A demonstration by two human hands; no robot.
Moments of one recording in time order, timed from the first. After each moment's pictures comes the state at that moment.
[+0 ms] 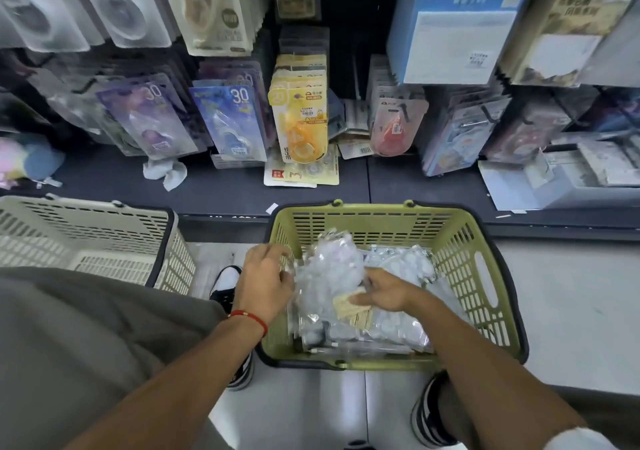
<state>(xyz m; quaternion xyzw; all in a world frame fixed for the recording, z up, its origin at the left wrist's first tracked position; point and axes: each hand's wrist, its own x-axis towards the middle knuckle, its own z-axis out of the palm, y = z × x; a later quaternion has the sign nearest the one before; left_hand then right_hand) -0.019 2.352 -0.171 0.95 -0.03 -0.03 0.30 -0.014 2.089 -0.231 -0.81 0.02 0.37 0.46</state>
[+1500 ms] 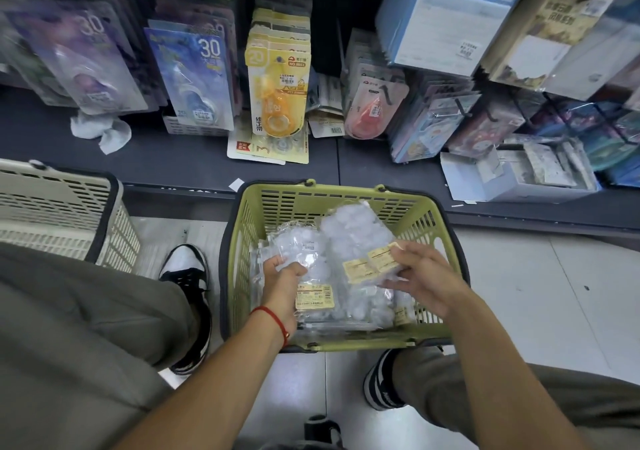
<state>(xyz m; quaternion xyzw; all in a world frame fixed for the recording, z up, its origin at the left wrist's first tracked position) -0.044 2.273 -0.205 0.50 0.36 -0.26 0.74 -0.064 2.044 -0.136 -0.61 0.33 0.15 0.71</state>
